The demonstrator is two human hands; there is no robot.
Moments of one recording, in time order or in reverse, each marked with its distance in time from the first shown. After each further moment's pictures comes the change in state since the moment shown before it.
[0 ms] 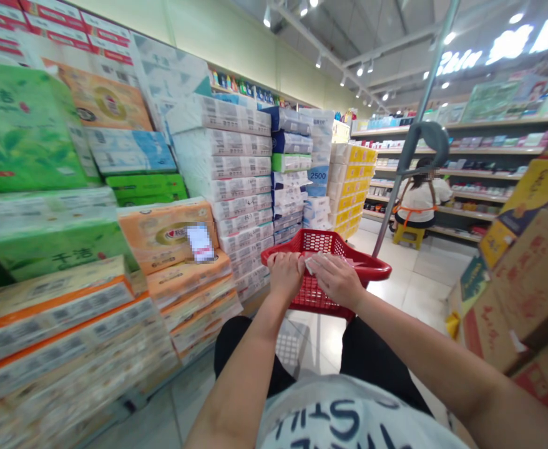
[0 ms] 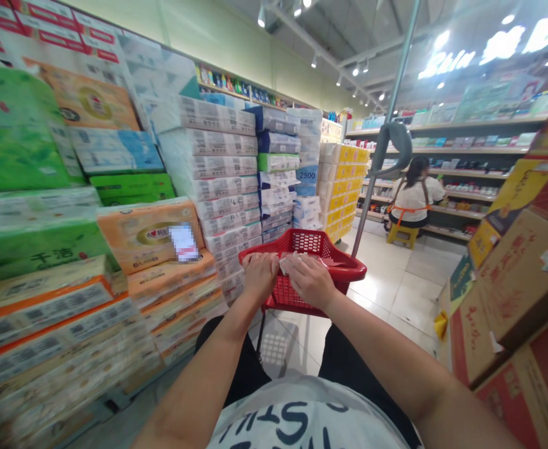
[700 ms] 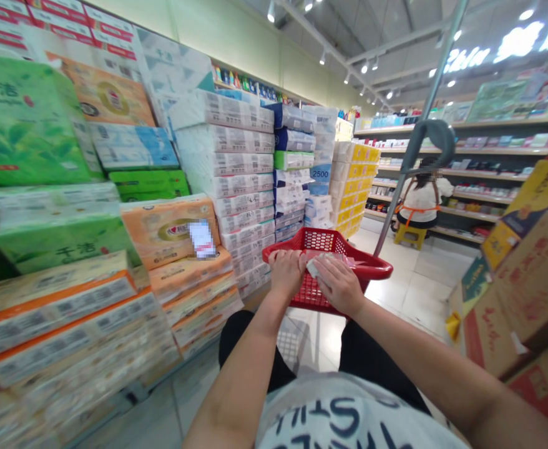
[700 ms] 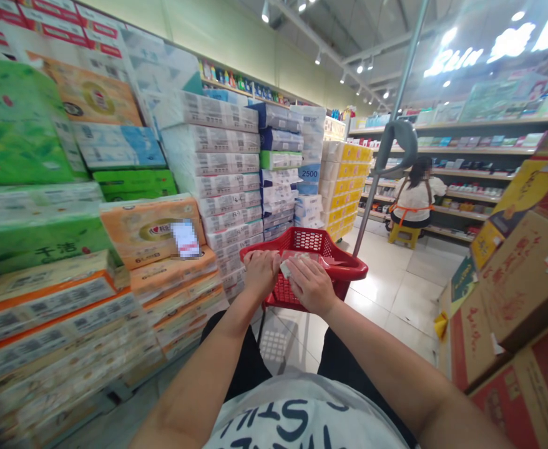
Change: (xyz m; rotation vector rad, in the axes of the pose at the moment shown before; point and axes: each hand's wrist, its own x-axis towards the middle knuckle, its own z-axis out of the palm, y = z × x) left_hand 0.000 -0.001 -0.001 -0.012 -0.004 -0.018; right_hand -0.020 -0.011 0.008 0.004 0.052 0.082
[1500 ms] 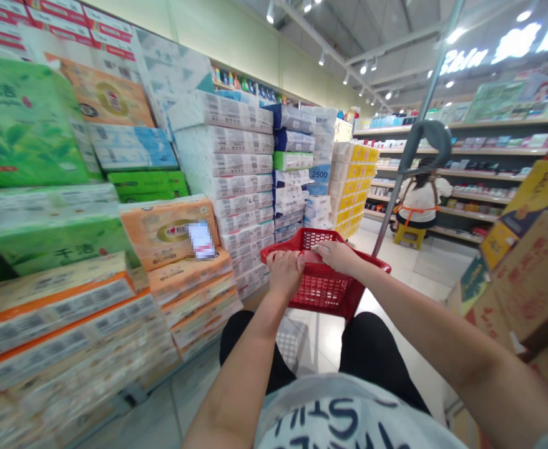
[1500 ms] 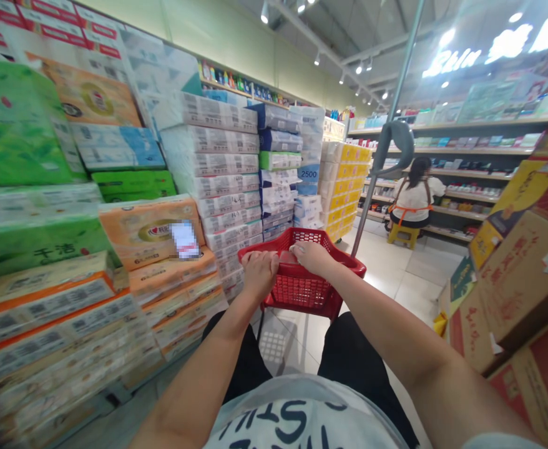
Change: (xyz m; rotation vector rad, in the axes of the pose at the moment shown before) left_hand 0.000 -0.001 0.000 0.005 0.010 -0.014; right_hand 0.076 0.046 -0.003 0.090 -0.447 0.253
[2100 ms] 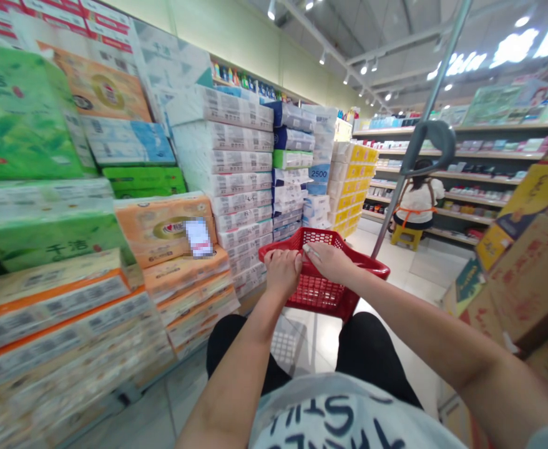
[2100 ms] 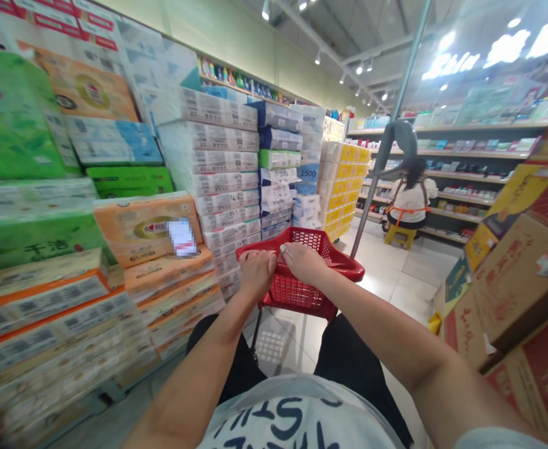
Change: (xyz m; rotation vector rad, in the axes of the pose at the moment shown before) left_hand 0.000 -0.001 -0.004 0.006 -0.031 -0.006; right_hand -0.007 -0.021 0.008 0.071 0.094 -0.072
